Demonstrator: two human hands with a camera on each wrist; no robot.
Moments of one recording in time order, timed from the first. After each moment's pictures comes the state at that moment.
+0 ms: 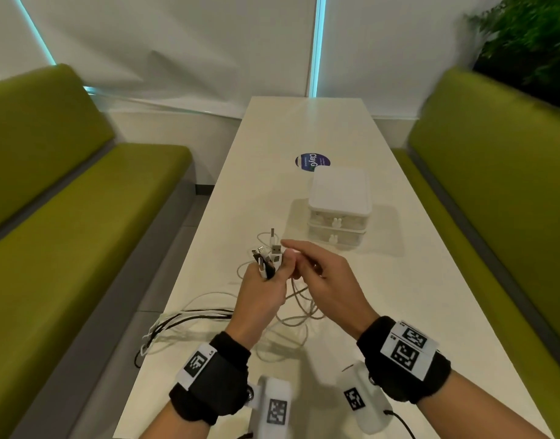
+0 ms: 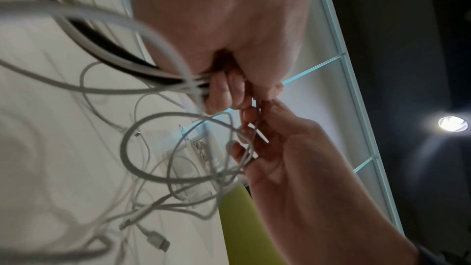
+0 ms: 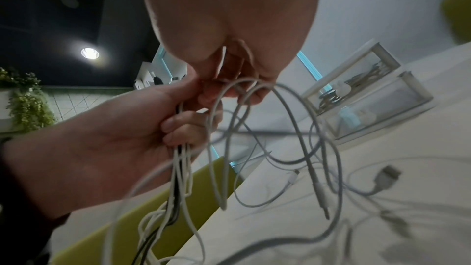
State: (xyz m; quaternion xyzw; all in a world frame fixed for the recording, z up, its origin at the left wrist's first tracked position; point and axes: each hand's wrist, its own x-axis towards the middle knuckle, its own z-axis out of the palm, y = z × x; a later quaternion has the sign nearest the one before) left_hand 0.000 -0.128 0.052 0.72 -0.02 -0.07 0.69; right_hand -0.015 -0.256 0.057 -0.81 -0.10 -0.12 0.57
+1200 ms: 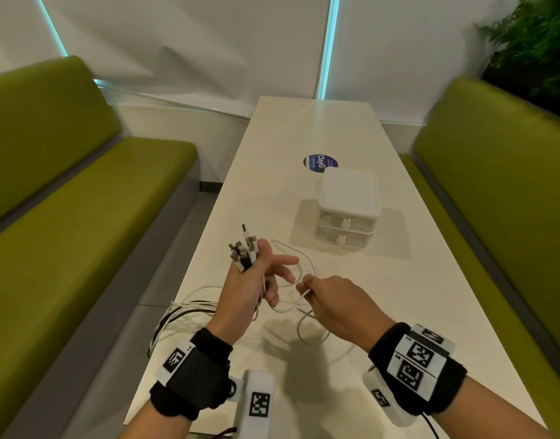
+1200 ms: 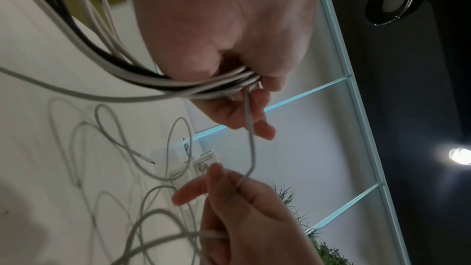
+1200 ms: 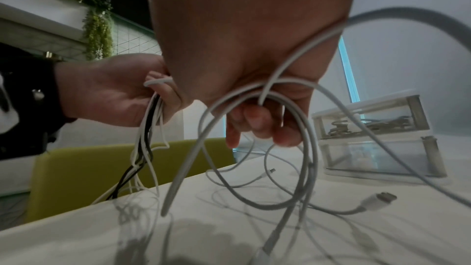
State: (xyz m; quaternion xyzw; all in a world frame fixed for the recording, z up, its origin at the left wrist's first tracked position) left_hand 0.000 -0.090 0.059 0.61 -0.04 -0.11 0.78; right_hand -0.025 -0.258 0.047 -0.98 -0.09 0.07 0.16
